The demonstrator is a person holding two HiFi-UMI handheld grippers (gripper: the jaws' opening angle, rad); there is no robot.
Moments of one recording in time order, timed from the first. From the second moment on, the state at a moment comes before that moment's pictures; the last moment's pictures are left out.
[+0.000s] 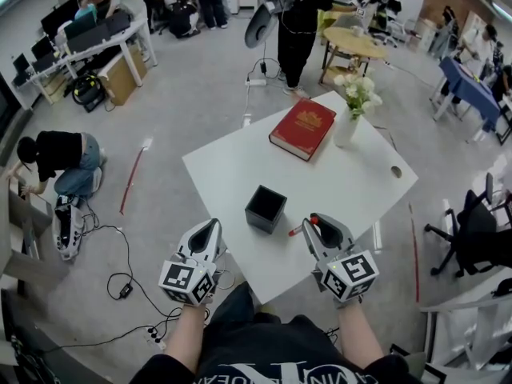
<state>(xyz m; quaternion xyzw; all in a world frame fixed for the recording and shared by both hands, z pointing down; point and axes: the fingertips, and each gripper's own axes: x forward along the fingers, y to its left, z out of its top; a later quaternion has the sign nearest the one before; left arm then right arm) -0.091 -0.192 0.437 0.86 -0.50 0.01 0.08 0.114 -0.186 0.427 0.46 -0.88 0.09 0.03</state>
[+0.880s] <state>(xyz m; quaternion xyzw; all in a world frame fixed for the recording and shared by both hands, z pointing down) -0.092 -0.185 0.438 0.86 -0.50 0.01 0.09 0.115 -0.180 0.444 0.45 -0.88 0.10 0.06</state>
